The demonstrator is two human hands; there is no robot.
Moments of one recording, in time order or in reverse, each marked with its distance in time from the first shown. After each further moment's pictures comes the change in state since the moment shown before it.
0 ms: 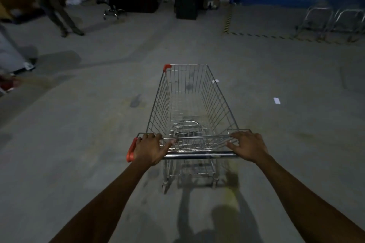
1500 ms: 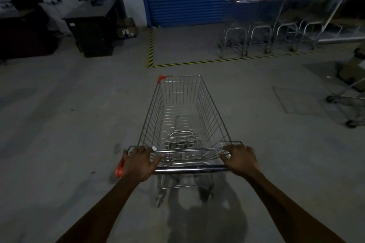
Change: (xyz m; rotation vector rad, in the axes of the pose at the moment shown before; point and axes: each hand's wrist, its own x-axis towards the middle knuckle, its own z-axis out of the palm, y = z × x) left_hand 0.930 0.462 -0.022 0.100 -0.110 0.347; right_hand 0.712 0.491 -0.191 0.071 0.107 0.423
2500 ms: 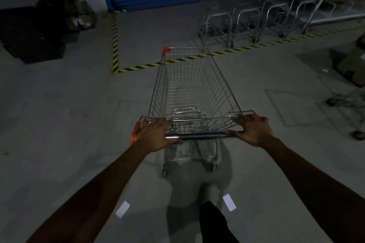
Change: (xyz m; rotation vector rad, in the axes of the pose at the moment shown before) left_hand 0.663 0.201 -0.081 0.072 -0.040 0.463; right_hand 0.604 0.213 -0.102 -0.131 -0.077 0.056
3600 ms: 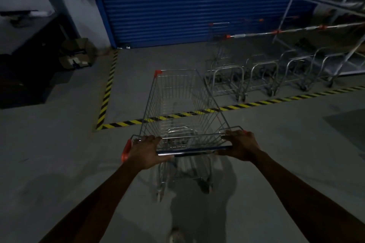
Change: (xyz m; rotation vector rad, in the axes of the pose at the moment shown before) left_hand 0.680 -0.172 -0.122 -0.025 -0.002 -0.206; right_hand 0.710 0.128 -0.164 0.006 0.018 -0.176
